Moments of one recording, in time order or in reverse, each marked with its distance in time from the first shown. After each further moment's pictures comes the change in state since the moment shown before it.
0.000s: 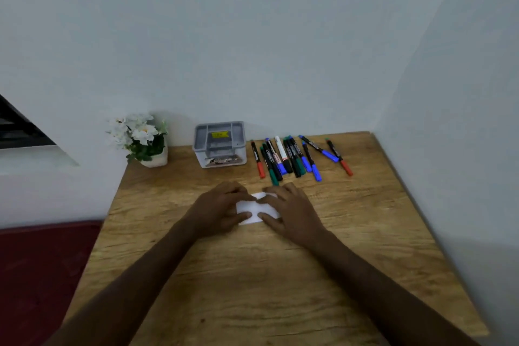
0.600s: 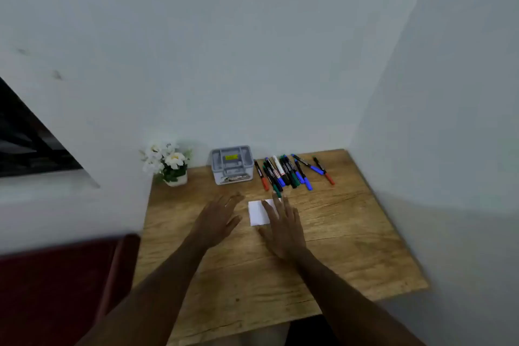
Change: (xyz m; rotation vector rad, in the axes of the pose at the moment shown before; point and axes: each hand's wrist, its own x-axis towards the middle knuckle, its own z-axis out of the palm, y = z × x) left_hand -0.054 -0.004 -0.058 0.098 0.074 -0.020; right_hand -0.013 -0.111 -0.026 -0.065 -0.194 0.438
